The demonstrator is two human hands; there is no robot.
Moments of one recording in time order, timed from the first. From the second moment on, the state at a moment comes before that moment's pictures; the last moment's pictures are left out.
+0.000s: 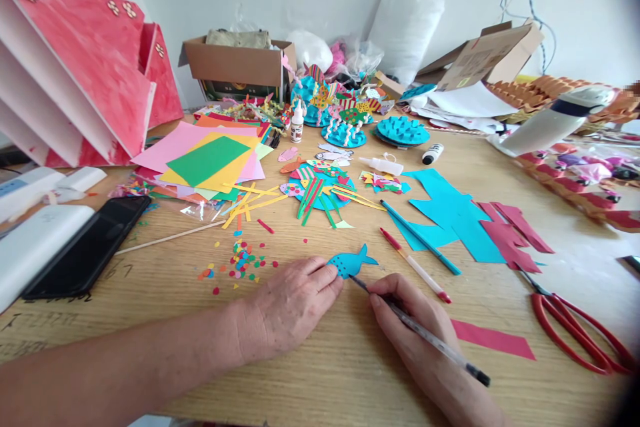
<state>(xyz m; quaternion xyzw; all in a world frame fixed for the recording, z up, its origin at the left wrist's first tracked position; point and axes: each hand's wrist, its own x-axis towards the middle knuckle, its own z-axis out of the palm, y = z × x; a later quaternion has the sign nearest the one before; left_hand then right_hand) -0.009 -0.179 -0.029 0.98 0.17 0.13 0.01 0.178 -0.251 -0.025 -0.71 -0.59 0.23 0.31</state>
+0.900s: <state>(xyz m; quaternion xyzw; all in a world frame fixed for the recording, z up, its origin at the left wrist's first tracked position) -0.010 -0.179 -0.026 0.98 0.17 0.10 0.01 0.179 -0.253 -0.026 -0.71 -0.59 0.22 0.32</state>
